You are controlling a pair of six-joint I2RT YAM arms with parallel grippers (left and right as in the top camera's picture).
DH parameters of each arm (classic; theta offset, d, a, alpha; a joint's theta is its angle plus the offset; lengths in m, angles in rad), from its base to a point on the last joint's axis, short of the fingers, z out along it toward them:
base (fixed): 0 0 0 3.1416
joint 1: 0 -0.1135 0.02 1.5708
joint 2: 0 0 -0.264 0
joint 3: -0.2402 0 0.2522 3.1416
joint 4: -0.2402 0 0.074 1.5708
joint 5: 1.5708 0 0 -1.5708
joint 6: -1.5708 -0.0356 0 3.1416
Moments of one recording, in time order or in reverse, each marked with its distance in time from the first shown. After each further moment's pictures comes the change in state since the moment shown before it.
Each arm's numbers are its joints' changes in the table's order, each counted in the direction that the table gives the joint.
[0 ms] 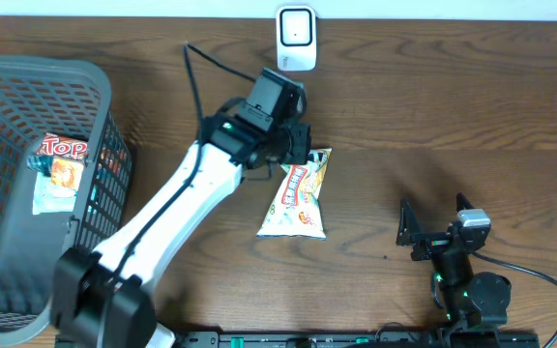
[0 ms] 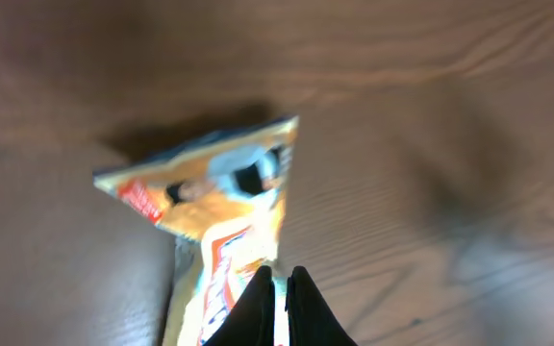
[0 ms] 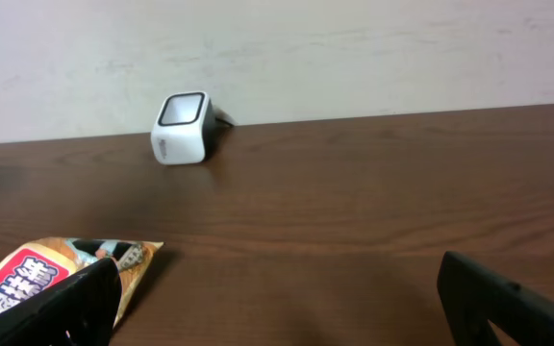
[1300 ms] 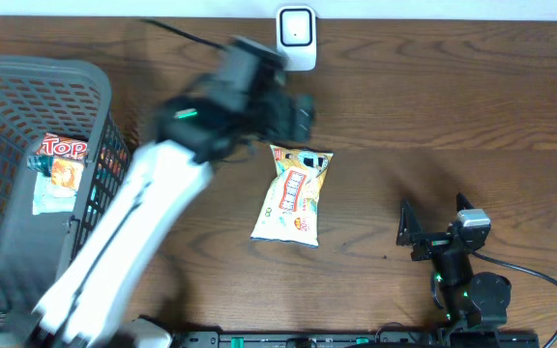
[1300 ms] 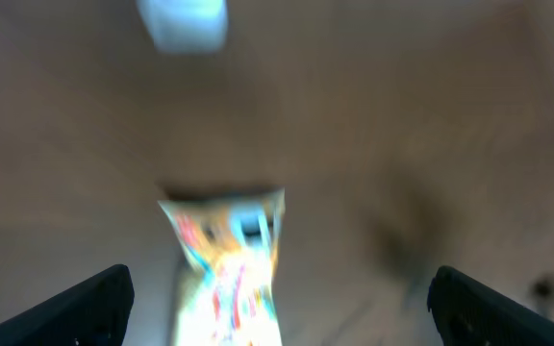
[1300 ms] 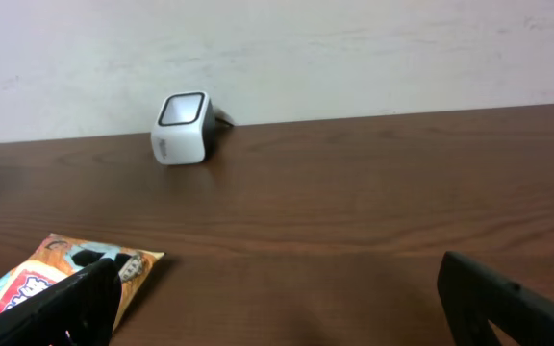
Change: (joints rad) left arm -0.108 -0.202 -0.274 -0.193 -0.062 -0.045; right arm 0.000 0.000 0.000 0.000 0.000 0.000
